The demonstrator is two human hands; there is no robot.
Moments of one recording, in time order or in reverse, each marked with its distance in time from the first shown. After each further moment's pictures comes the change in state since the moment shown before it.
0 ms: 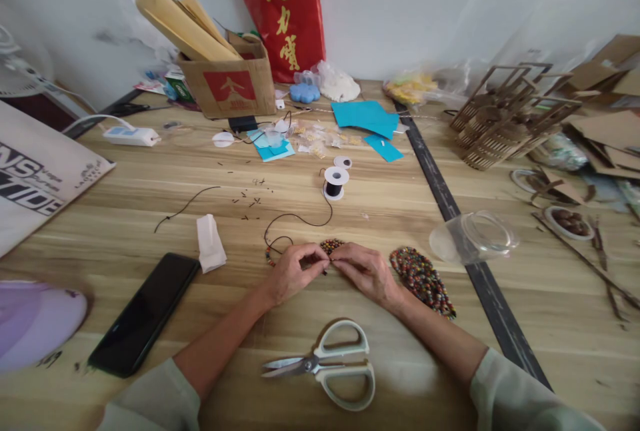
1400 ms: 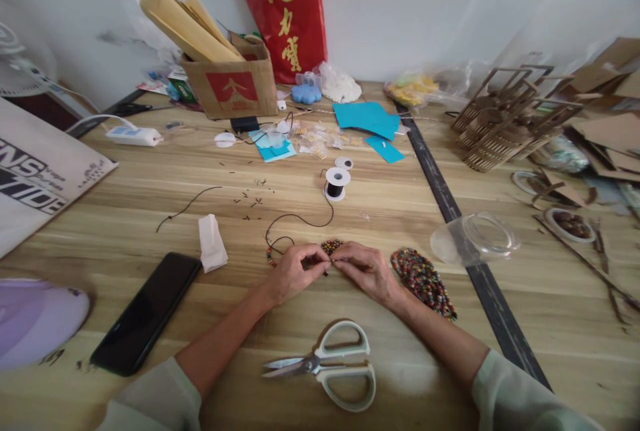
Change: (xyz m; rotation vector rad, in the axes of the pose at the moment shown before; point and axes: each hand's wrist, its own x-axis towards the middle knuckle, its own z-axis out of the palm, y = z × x) left_hand 0.001 0.002 0.000 0.004 0.003 -0.023; right_hand 0.004 -0.002 -0.002 0.070 -0.035 0.058
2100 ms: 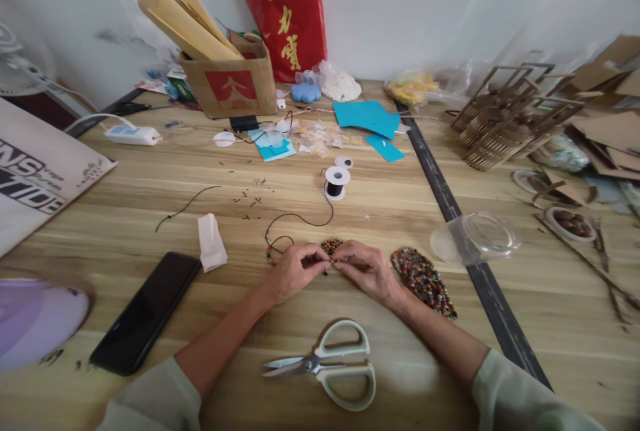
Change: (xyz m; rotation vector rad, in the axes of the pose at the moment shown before) left_hand 0.001 -0.007 0.002 0.005 0.000 0.004; right_hand 0.000 -0.002 0.000 0.010 0.030 -0.002
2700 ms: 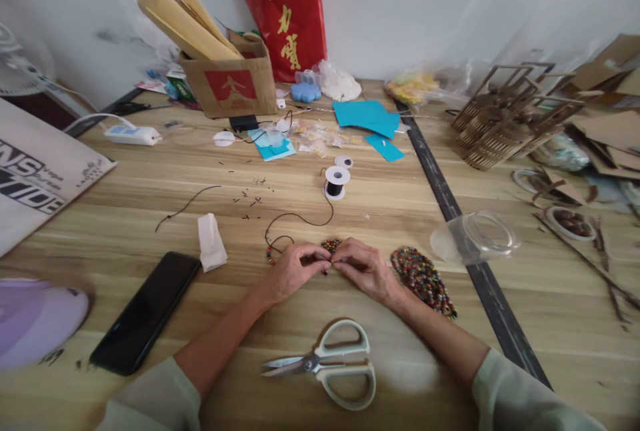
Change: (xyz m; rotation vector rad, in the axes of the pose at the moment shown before) left_hand 0.000 -0.002 0.000 -0.113 -0.012 -0.076; right_hand 0.000 0.004 -0.001 -0.001 -0.040 -0.051
